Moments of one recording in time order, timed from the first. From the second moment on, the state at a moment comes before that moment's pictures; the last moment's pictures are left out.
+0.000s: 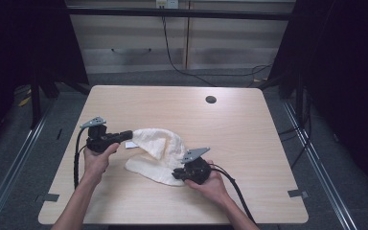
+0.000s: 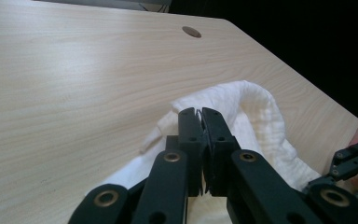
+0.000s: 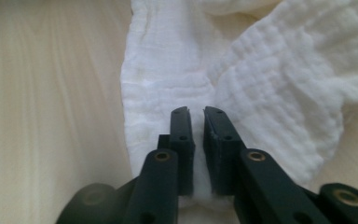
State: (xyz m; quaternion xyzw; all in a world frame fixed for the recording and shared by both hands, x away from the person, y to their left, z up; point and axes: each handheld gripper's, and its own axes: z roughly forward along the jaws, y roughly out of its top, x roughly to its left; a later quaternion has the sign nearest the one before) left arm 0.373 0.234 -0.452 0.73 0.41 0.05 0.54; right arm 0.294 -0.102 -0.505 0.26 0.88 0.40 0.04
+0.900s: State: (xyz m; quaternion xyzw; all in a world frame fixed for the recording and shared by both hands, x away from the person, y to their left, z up) left arm 0.340 0.224 -0.470 0.76 0.38 0.03 0.53; right arm 0.313 -0.209 -0.506 0.35 0.85 0.39 0.08
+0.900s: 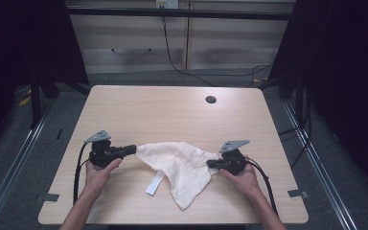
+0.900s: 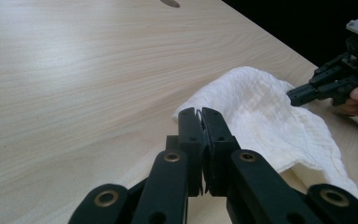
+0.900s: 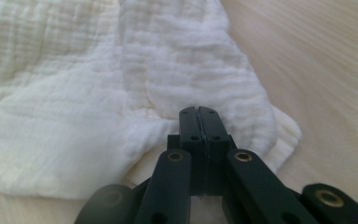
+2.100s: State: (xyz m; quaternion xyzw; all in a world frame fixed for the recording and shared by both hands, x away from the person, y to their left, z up) left arm 0.346 0.226 -0.470 0.75 0.39 0.03 0.54; right arm 0.244 -0.152 -0.489 0.26 0.87 0.42 0.01
